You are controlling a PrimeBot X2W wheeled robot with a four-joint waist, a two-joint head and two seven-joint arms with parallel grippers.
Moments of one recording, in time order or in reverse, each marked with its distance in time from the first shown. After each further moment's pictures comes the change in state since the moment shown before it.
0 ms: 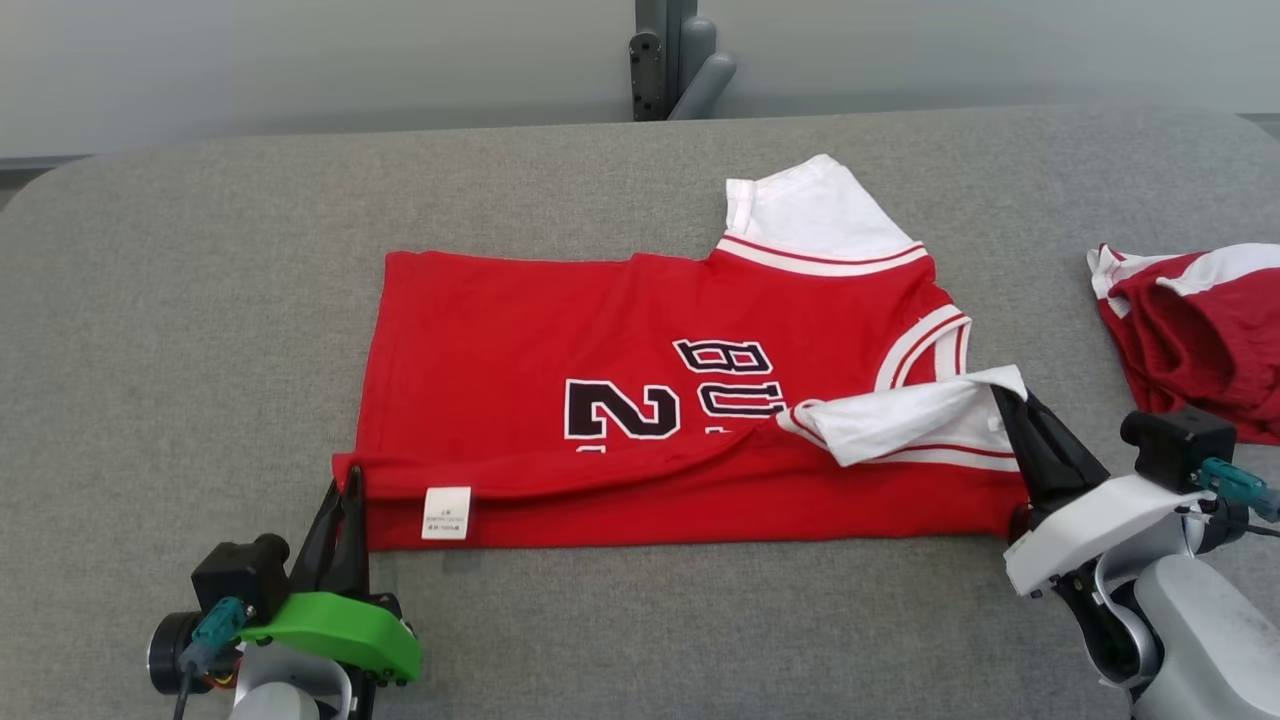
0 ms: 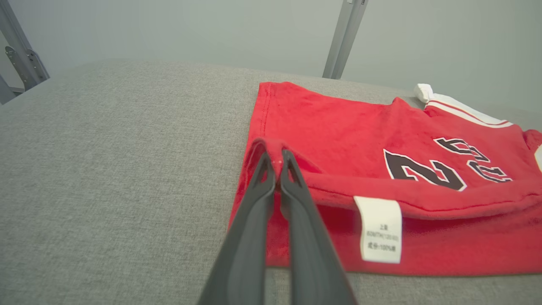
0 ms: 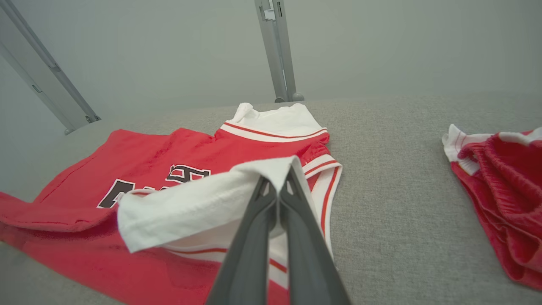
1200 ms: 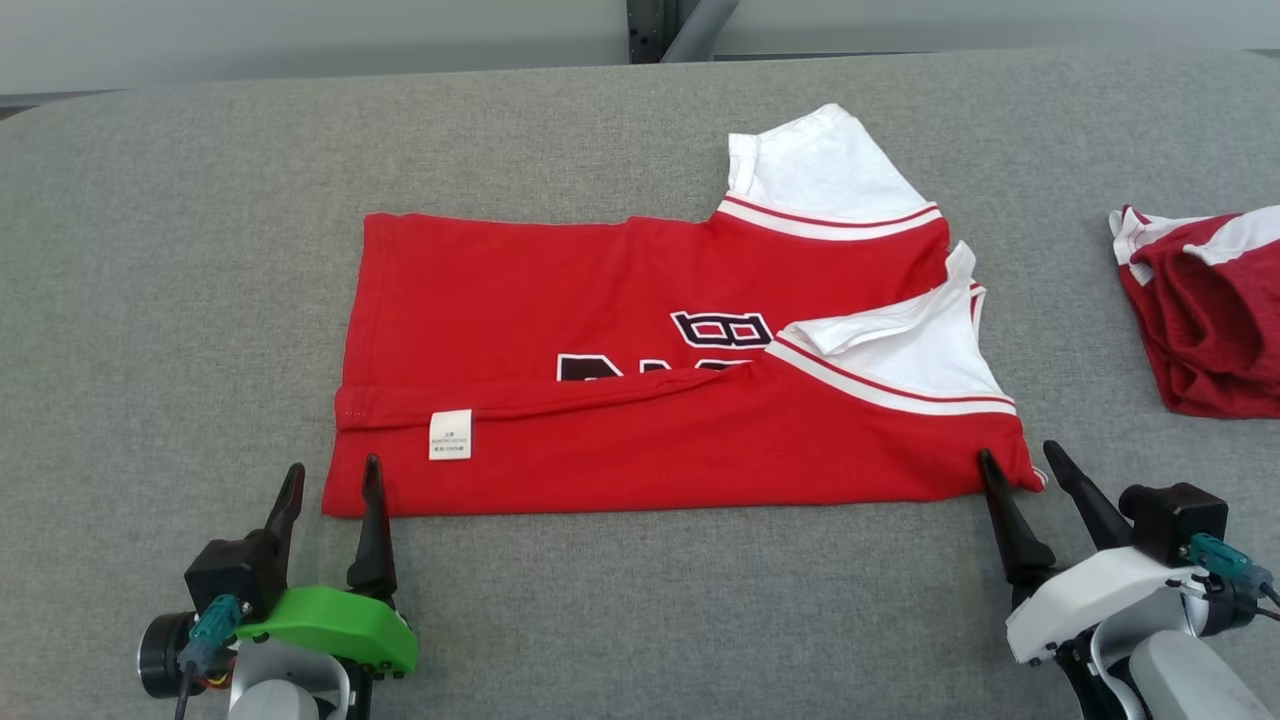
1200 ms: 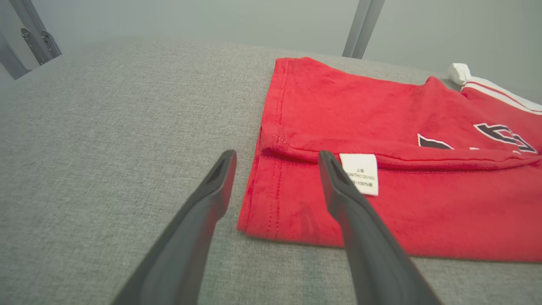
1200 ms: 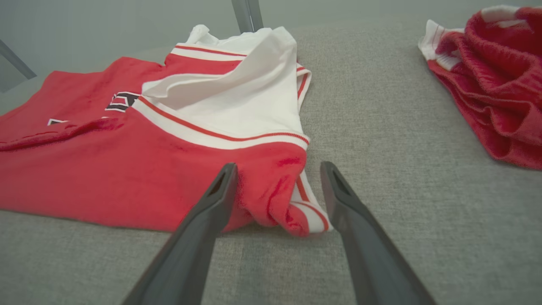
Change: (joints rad) left arm -0.024 0.000 -0.001 -0.004 -0.001 0.056 0.000; right arm 0.100 0.108 -0.148 0.057 -0.172 0.000 0.000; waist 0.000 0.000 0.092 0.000
